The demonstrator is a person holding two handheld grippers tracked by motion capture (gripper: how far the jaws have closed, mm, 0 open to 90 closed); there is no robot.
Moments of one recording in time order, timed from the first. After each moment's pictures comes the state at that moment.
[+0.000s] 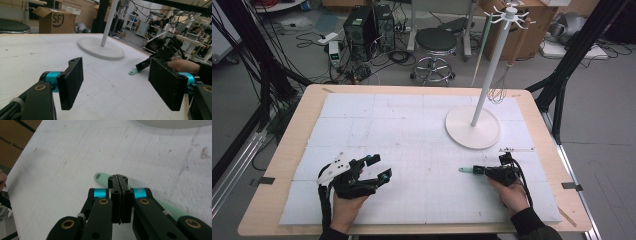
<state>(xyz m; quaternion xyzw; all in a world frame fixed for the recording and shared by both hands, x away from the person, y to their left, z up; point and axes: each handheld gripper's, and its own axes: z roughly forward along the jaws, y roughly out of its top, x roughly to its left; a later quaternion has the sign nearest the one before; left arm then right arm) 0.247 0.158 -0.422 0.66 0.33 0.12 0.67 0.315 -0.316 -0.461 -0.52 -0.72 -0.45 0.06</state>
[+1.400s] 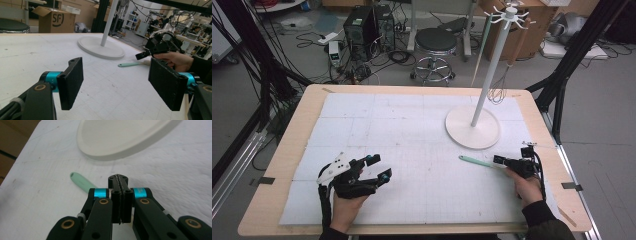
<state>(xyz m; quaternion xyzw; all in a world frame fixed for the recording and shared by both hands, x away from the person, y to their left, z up) 0.248 0.157 -0.423 0.66 0.33 0.12 0.67 0.329 -0.376 -0.456 -0.59 -0.66 -0.46 0.00</state>
